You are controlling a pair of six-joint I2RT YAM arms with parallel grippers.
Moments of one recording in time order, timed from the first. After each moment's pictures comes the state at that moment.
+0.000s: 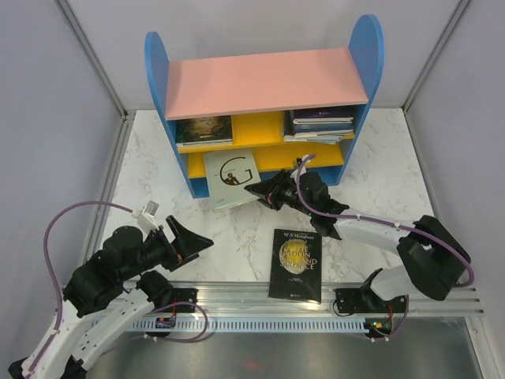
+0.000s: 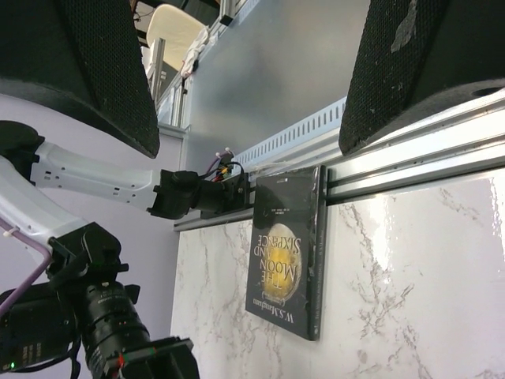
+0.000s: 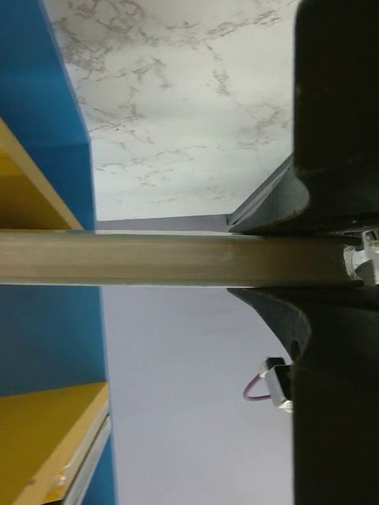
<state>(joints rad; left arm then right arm) -0.68 0.27 0.76 -0.95 0.15 -1.16 0.75 1.39 0.66 0.51 -0.18 1.45</state>
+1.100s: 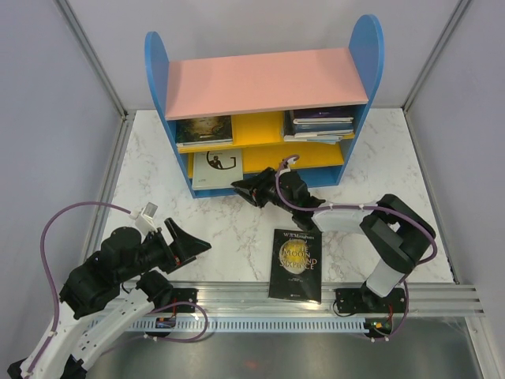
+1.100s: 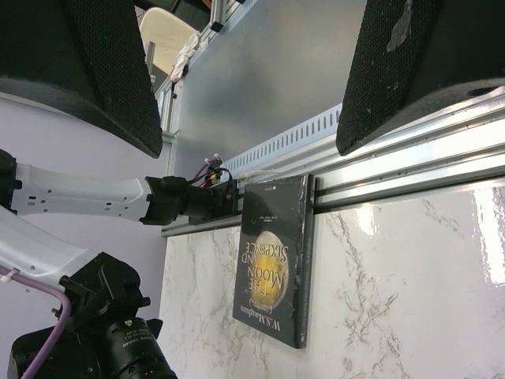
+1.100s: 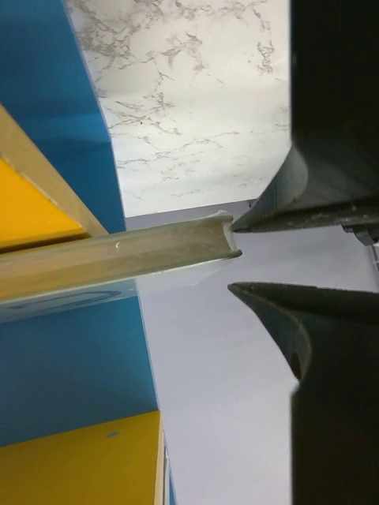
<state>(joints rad) -0.68 0.27 0.79 -1.02 0.15 -1.14 0.80 1.68 0.79 0.69 -0.09 1.57</state>
